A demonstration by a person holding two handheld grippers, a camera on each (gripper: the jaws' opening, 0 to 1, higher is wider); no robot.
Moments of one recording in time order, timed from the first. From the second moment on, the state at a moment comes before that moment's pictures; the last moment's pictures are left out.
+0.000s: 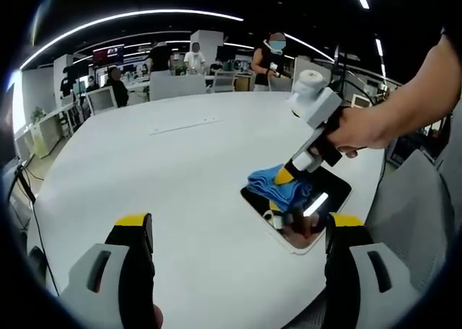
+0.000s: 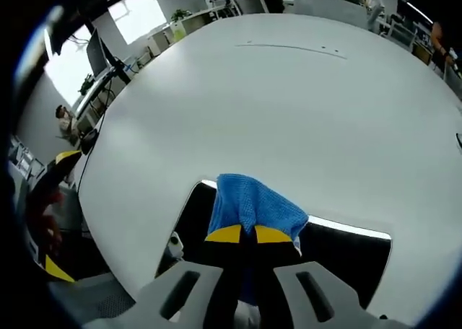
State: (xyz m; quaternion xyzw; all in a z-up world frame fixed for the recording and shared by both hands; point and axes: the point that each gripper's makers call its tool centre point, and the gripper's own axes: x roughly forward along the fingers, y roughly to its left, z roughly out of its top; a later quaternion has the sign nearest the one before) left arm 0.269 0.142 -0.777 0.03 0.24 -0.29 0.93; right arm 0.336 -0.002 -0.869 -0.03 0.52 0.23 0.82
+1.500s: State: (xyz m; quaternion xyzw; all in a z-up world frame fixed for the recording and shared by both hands) left arm 0.258 0.124 -0.785 0.04 0.25 -0.30 0.92; right arm 0.239 -0.003 -0.869 0.01 0.53 0.27 0.80
